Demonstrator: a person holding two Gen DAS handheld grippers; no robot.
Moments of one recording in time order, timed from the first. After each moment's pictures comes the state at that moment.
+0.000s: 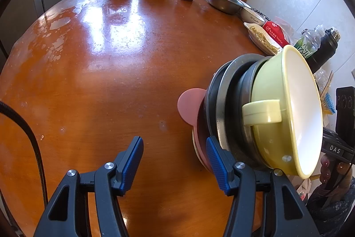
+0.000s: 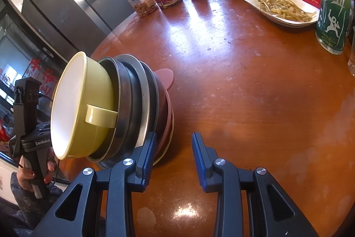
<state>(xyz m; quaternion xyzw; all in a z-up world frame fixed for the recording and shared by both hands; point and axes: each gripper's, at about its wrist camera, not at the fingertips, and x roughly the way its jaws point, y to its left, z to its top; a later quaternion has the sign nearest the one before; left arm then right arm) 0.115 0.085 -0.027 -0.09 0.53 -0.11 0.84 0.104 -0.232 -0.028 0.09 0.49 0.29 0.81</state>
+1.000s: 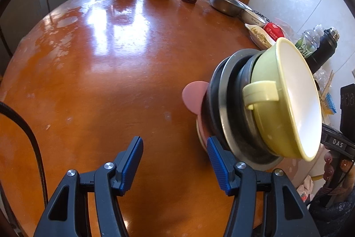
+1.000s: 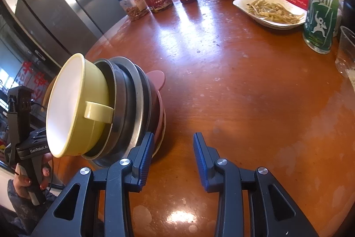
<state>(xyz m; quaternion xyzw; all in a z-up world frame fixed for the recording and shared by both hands) 0.094 0.090 -0.024 -0.09 0.52 -0.10 0.85 0.094 -0.240 -0.024 0.09 0.49 0.25 0.83</state>
